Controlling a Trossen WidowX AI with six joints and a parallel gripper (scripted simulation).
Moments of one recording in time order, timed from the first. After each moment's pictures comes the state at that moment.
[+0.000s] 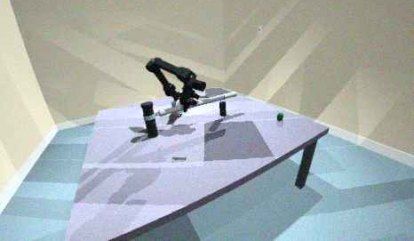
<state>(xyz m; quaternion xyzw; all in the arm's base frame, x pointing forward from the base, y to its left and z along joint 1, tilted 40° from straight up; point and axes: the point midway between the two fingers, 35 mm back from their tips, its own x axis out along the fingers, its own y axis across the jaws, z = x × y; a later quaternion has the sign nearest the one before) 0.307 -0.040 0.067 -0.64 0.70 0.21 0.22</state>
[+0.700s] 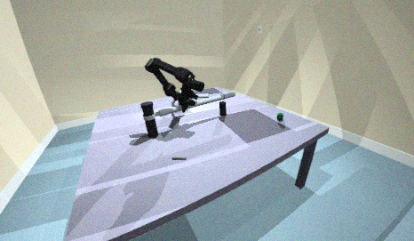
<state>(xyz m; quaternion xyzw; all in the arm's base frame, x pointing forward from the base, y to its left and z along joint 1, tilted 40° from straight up) 0.306 -0.047 0.073 -0.64 0.70 0.21 0.21</state>
